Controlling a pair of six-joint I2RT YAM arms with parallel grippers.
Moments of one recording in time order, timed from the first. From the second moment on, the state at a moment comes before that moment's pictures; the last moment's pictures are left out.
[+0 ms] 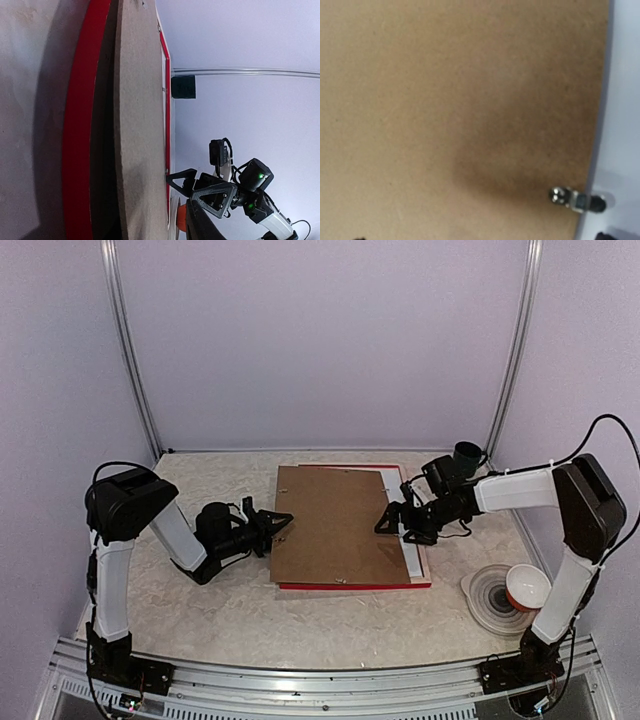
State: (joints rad) left arm -0.55 2.16 0.73 1.29 0.39 -1.40; right arm 0.45 1.77 1.03 -0.21 -0.43 0.50
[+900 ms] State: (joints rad) left arm -0.55 2.16 0.72 1.32 0.40 -1.41; right arm 0.47 1.83 1.10 -0.18 -0.41 0.51
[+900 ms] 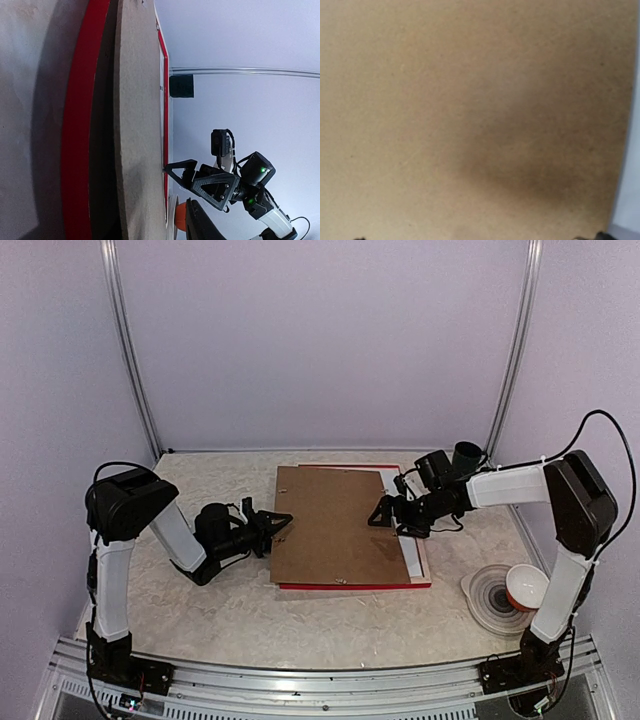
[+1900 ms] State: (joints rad) left arm -0.55 2.16 0.72 1.32 0.41 -1.42; right arm 0.50 1.80 1.09 -0.20 -0.38 0.50
